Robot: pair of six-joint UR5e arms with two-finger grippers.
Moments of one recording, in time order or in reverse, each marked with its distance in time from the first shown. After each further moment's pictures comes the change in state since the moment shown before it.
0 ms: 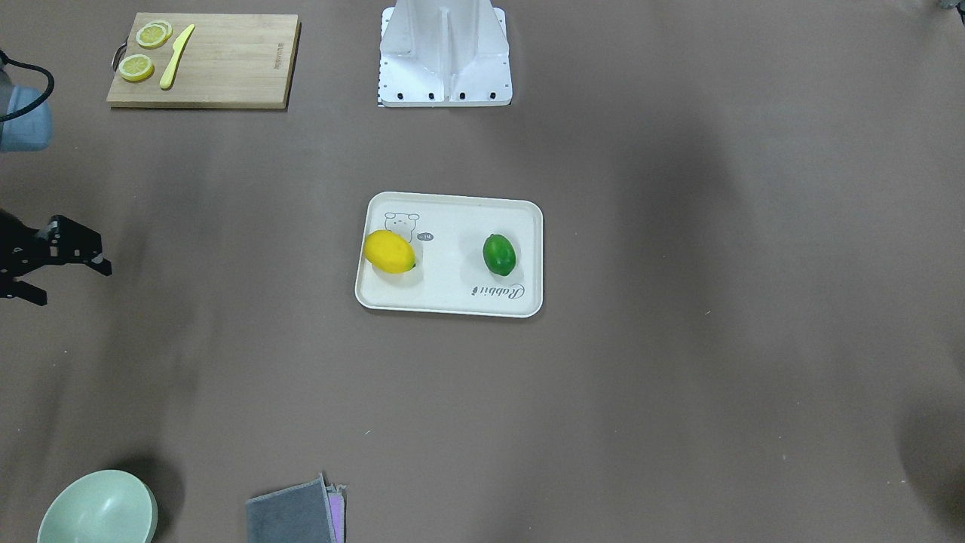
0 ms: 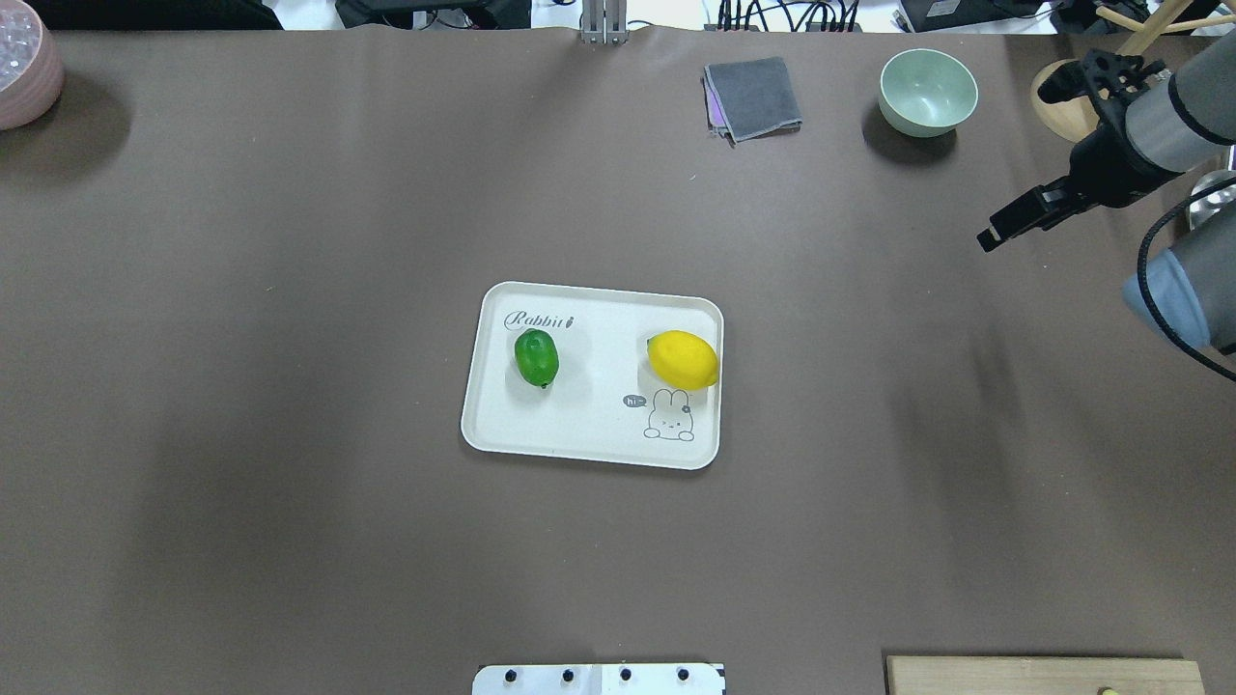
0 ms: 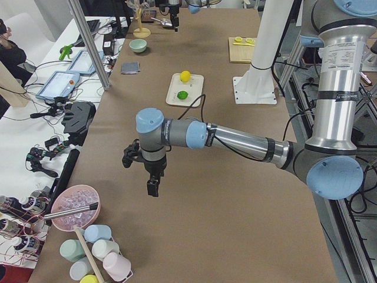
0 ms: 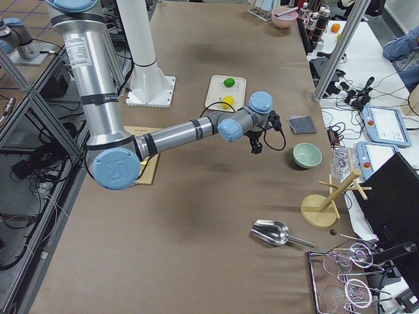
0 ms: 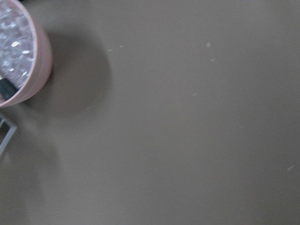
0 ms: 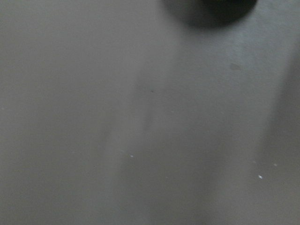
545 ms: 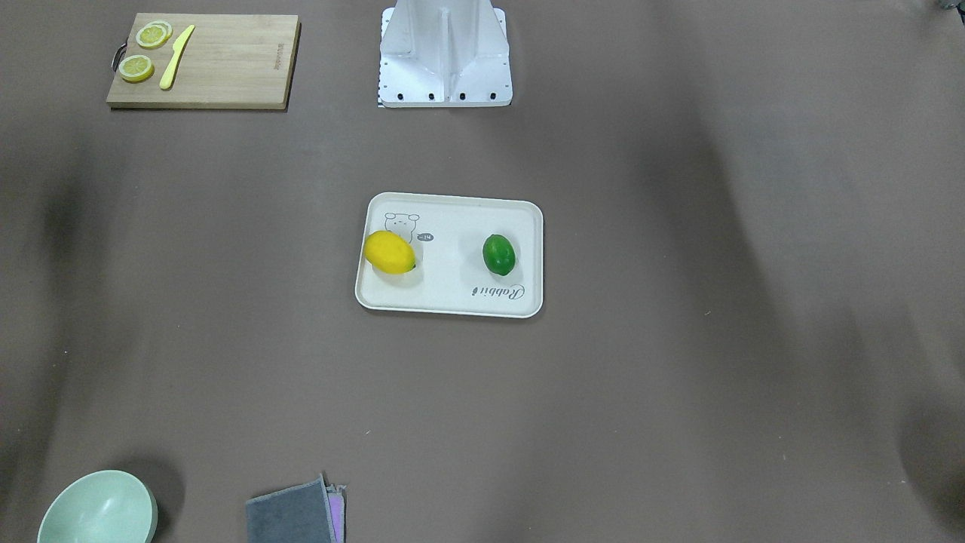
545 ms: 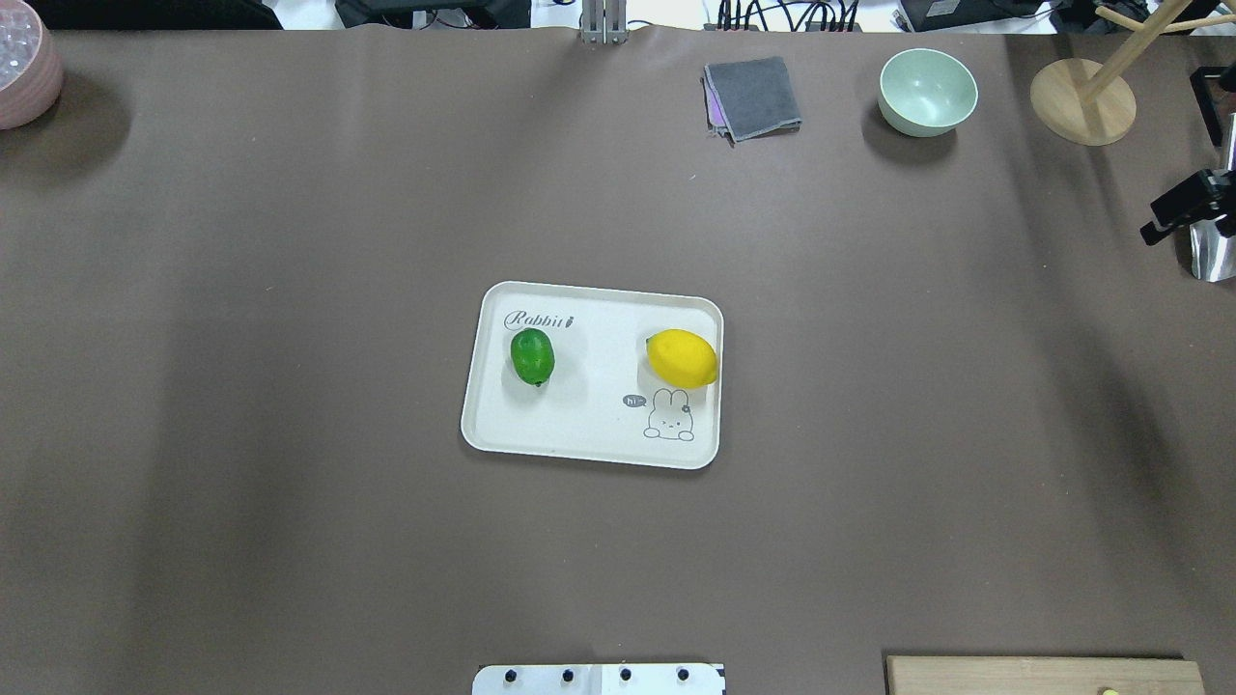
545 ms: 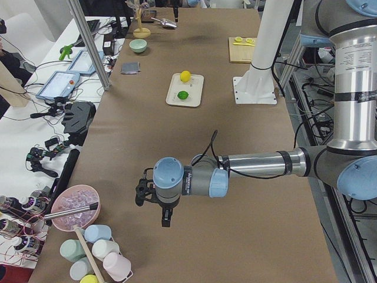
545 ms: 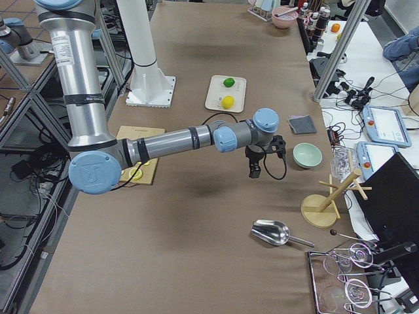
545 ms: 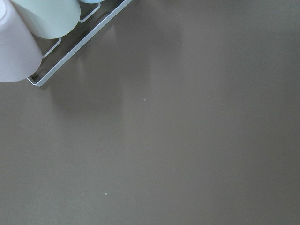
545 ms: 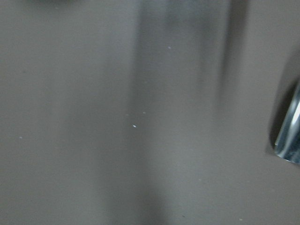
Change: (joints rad) left arm -0.088 0.075 0.181 -0.307 -0.185 -0.008; right arm 0.164 -0.023 -0.019 -0.331 -0.063 -0.158
